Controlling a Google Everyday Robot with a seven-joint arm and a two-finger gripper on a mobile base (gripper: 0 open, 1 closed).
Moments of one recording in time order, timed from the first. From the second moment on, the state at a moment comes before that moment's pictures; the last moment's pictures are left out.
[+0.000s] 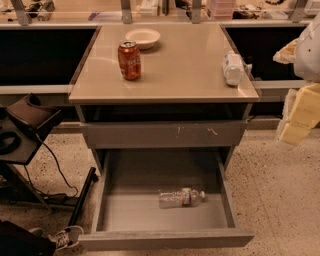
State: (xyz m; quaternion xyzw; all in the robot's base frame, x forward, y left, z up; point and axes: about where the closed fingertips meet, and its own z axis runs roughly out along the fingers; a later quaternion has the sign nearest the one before) arm 0.438 -0.217 0.976 -0.60 0.78 -0.03 0.16
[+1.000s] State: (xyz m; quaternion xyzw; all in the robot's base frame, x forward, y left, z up) arm 0.462 -0.208 0.897 -0.61 0.78 -0.03 0.11
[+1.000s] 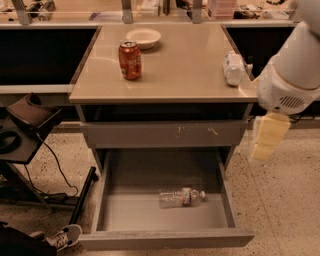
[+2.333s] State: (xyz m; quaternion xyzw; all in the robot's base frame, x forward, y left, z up) arm 0.501 -0.139 0.761 -0.60 0.79 0.09 0.10
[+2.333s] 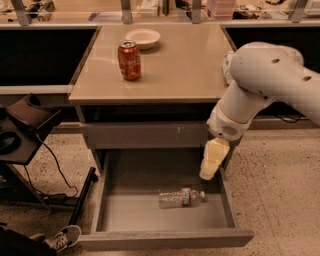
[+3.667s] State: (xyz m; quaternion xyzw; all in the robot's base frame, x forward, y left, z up) arm 0.514 -0.047 0.649 -0.51 0.84 0.15 0.15
